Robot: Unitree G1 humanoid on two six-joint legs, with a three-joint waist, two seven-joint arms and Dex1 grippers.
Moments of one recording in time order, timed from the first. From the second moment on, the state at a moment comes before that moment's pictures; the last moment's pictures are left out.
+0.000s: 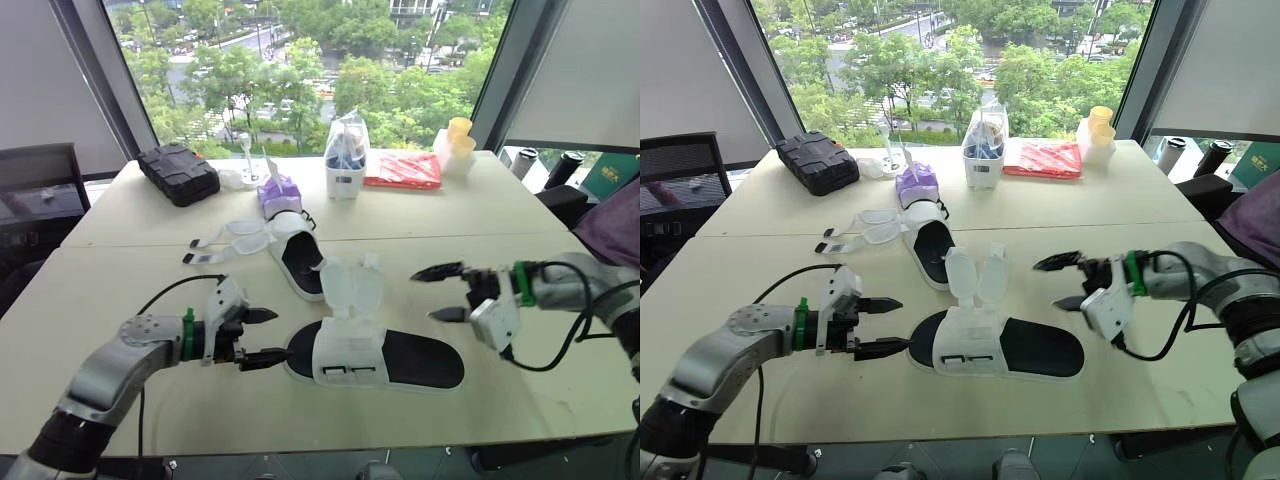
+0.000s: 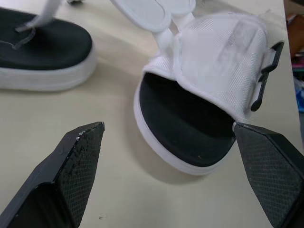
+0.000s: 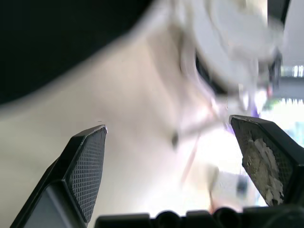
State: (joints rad) left arm -0.30 0.71 -0.13 -0.18 -0.49 0.55 -1.00; right arm -0.86 -1.08 0.44 0.80 -0.46 -1.28 0.54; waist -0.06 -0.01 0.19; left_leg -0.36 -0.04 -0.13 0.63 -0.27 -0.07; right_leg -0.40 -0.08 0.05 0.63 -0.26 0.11
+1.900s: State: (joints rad) left arm -0.36 0.55 -0.28 -0.13 -0.29 0.45 -0.96; right arm -1.16 -0.40 -0.36 0.89 0.60 1.15 0.62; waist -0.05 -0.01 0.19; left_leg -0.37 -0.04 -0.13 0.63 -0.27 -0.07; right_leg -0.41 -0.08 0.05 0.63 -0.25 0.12
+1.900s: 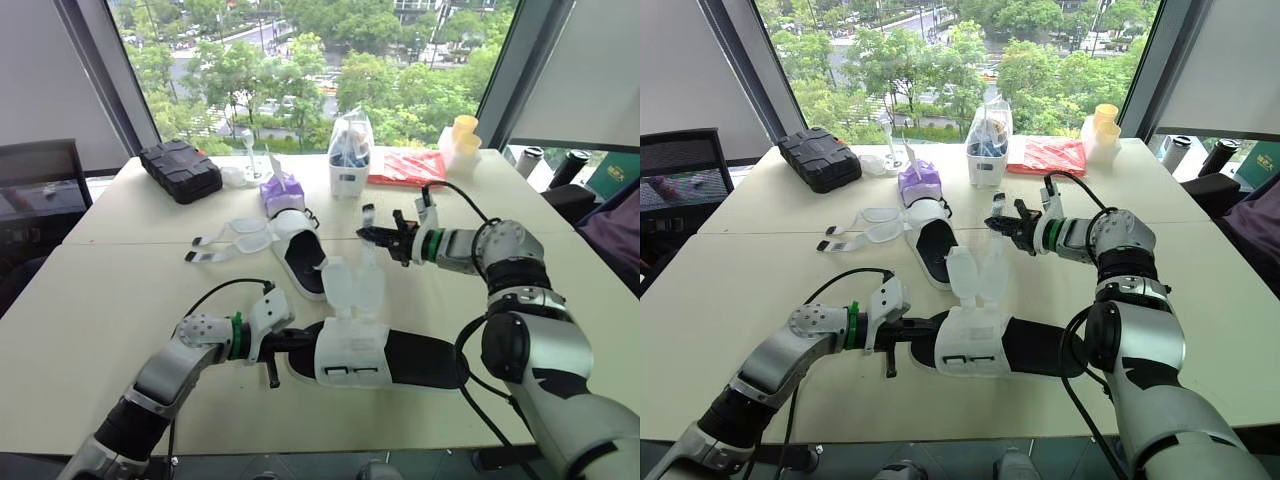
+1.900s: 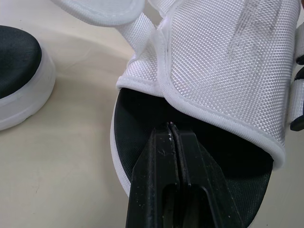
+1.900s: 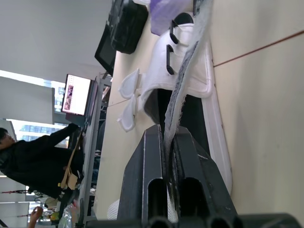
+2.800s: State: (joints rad) left arm -0.39 0.51 -0.29 -0.09 -0.27 0.44 -1.00; right arm -0.67 -0.71 0.16 0.50 -0.14 -1.25 1.00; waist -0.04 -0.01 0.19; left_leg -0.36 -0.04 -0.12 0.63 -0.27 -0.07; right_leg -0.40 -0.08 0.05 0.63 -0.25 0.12
